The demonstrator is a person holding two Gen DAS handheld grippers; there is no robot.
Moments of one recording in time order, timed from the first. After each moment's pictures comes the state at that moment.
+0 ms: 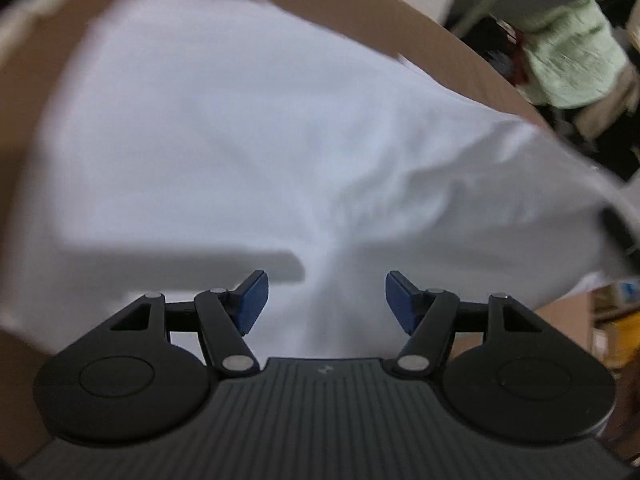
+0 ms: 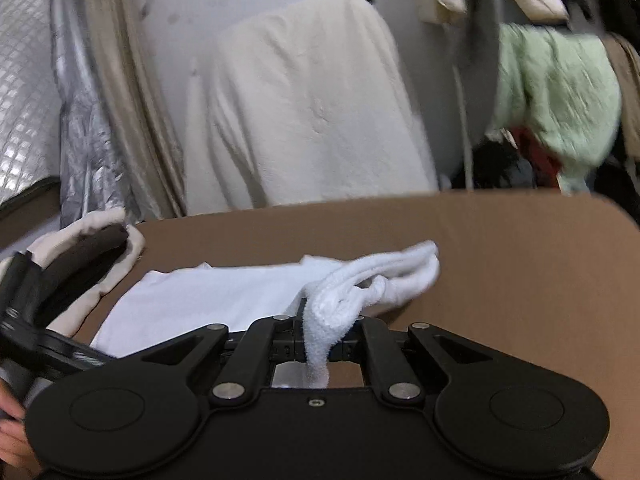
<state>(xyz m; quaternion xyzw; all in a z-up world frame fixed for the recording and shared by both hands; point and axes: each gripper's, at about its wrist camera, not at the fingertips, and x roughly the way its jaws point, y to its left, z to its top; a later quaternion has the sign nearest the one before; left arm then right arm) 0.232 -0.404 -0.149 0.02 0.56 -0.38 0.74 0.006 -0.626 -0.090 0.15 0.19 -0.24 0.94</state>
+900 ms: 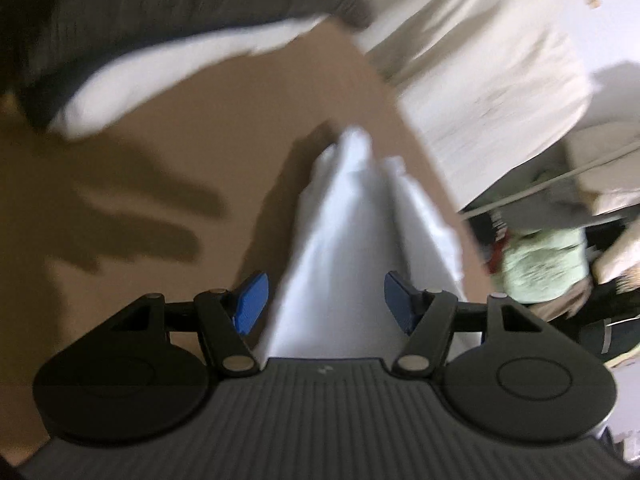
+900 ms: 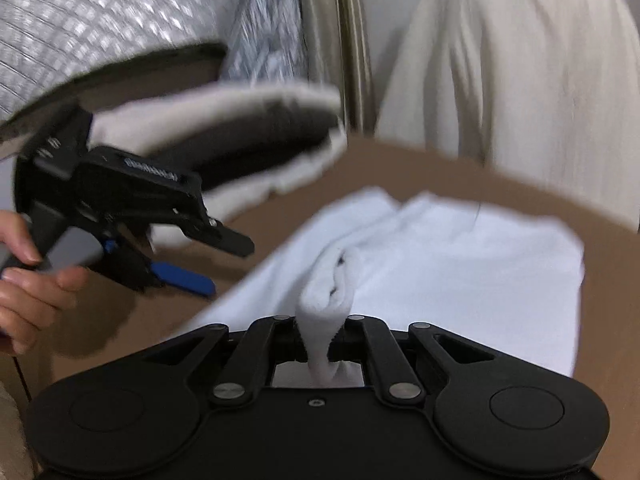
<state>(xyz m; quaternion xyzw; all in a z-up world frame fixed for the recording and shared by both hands) 0.353 -0.227 -0.180 -0.28 0.50 -0.35 0.74 0.187 -0.462 -0.141 0.03 0.26 -0.02 0.96</state>
